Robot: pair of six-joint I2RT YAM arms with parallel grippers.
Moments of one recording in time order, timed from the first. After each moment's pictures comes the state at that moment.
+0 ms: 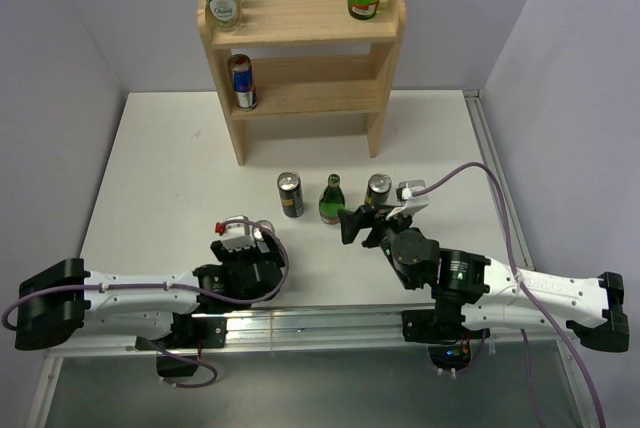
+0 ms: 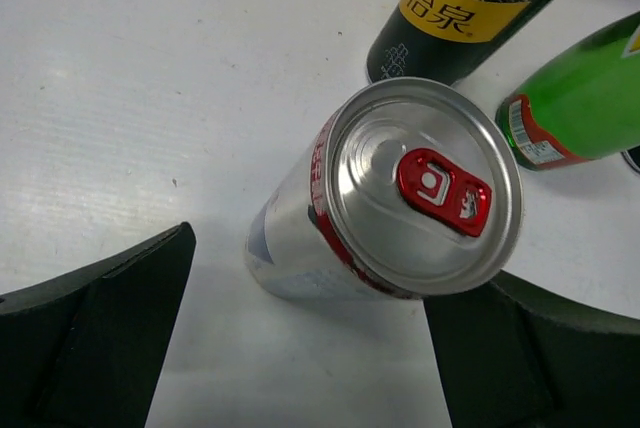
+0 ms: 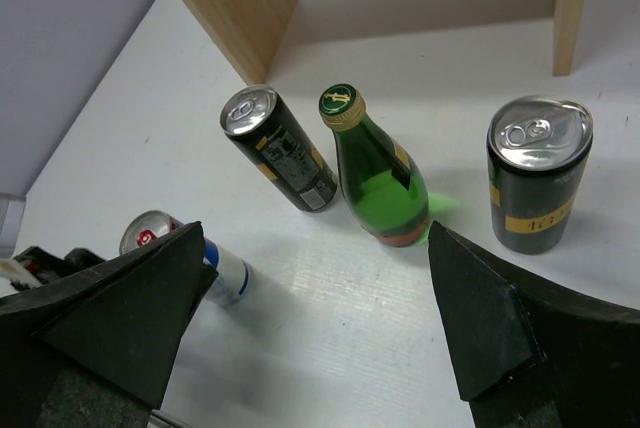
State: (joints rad) left arm -1.33 1.07 0.41 -0.29 -1.08 -1.25; right arm 1.28 0.71 0.61 -0.15 0.90 0.57
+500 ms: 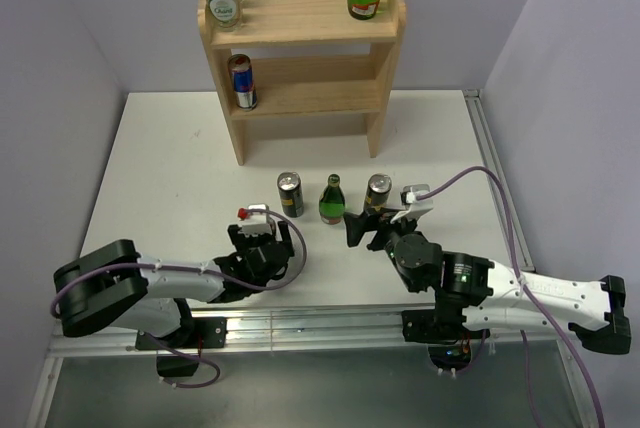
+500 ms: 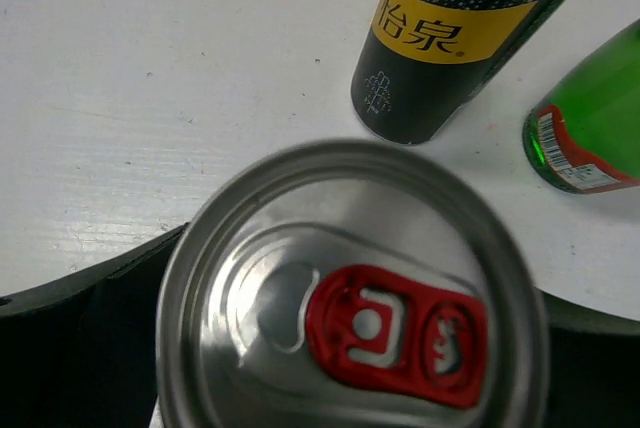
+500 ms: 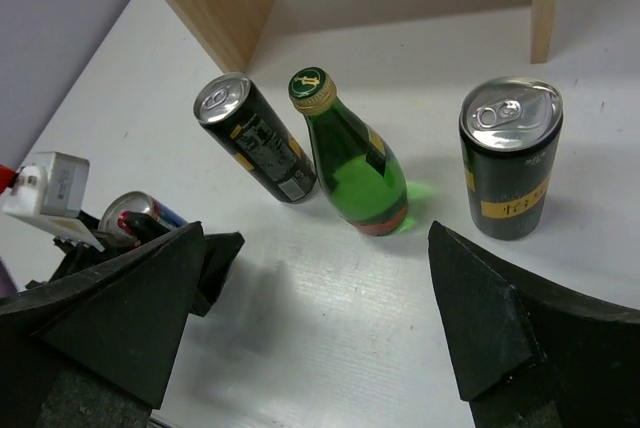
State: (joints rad) left arm -1.14 1.32 0.35 0.30 -0.94 -0.79; right arm 1.28 0.65 0.57 -0.19 0.92 0.59
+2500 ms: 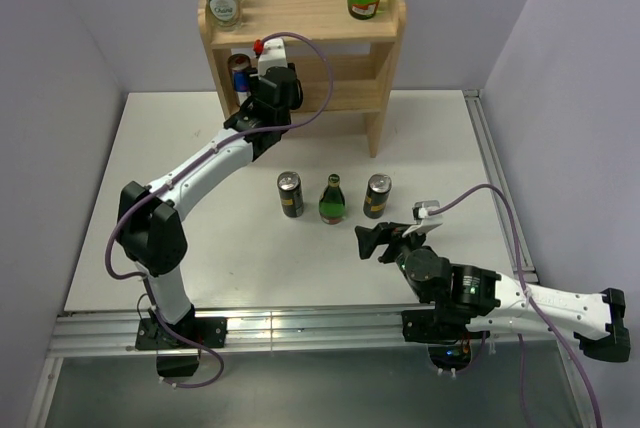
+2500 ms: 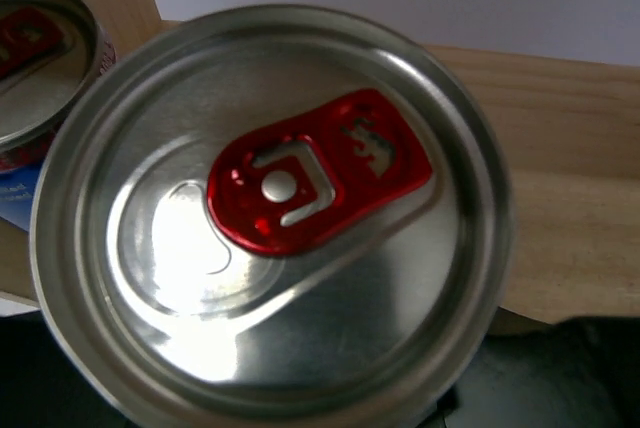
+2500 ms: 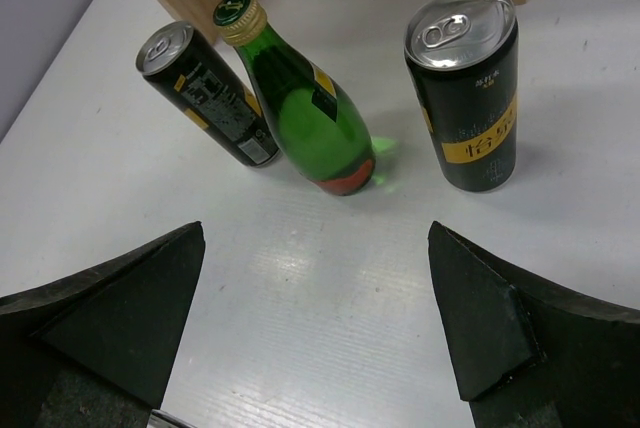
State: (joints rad) left arm -0.63 1.80 1.66 -0.14 -0.70 -0.28; right arm 1.28 0.47 0.38 -0.24 0.91 0.66
